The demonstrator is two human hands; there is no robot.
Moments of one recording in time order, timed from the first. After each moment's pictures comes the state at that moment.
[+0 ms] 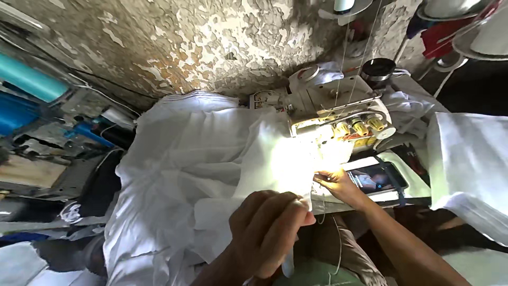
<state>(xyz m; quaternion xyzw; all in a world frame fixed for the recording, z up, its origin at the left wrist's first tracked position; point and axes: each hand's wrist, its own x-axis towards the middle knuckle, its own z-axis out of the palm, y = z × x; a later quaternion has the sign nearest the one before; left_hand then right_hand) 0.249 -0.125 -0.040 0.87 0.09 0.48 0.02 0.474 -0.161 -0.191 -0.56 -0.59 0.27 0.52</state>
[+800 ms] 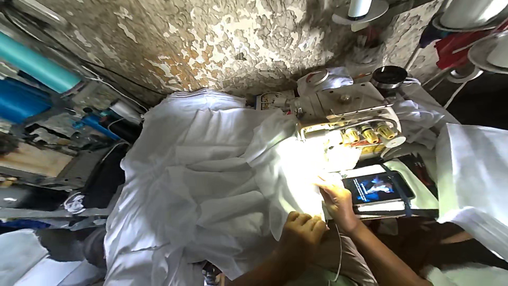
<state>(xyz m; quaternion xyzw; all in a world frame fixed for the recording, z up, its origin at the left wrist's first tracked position) 0.264 -0.160 -0.166 0.94 0.17 0.29 0.06 0.435 -0.173 -0.230 -0.62 -0.55 0.03 0.56</state>
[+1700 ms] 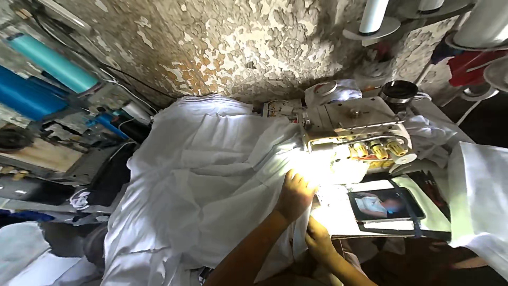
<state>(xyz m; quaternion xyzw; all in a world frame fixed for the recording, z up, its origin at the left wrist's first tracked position) 0.318 -0.057 -0.180 0.92 0.19 0.32 -0.08 0.366 -0.192 -0.267 -0.60 -0.56 0.17 0.55</state>
